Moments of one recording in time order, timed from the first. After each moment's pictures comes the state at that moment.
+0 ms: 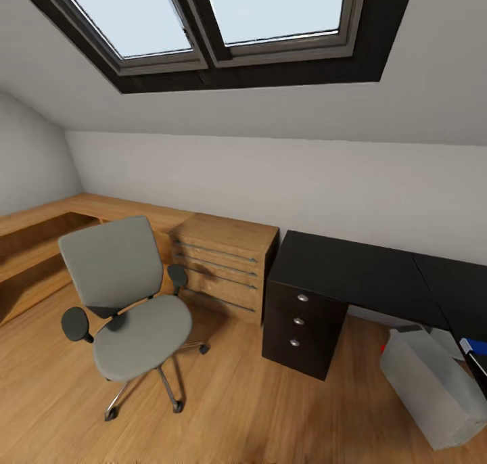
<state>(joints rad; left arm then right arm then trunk) 0.15 0.11 -0.27 -0.49 0.67 -0.30 0.25 -0.16 0.01 0.96 0.02 -0.84 -0.70 -0.27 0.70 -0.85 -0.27</state>
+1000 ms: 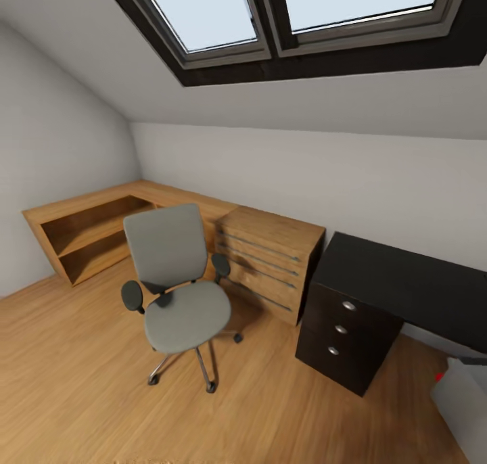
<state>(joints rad) 0.15 0.10 -0.28 -0.48 0.66 -0.30 0.25 -0.16 0.01 0.96 0.02 -0.84 -0.66 -0.25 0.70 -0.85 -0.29</state>
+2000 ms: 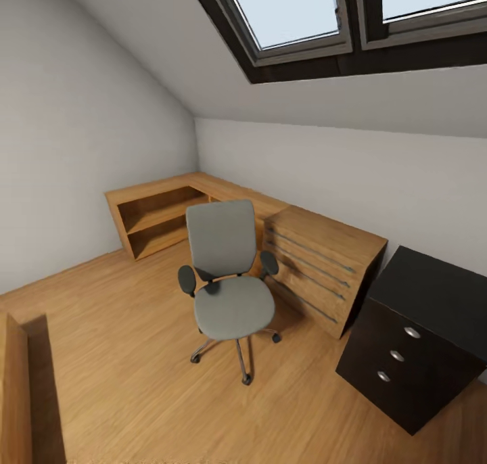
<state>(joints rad) 0.15 0.10 -0.28 -0.48 0.66 -0.31 0.25 -0.16 0.01 0.96 0.02 -0.84 -0.66 -0.25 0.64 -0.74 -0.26</state>
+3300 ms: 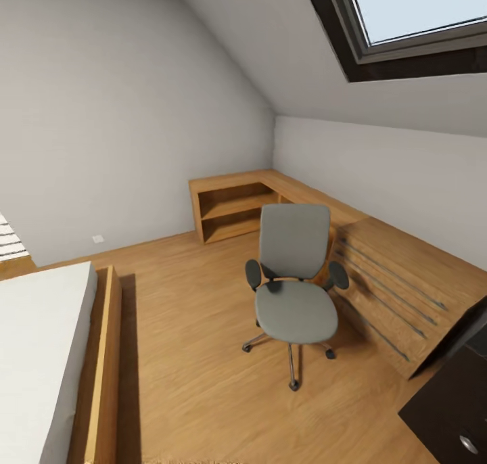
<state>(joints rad) 0.03 0.04 -0.28 -0.45 0.65 -0.11 0.25 -0.19 0.00 0.95 -0.04 -0.84 -0.67 -0.31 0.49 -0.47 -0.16</state>
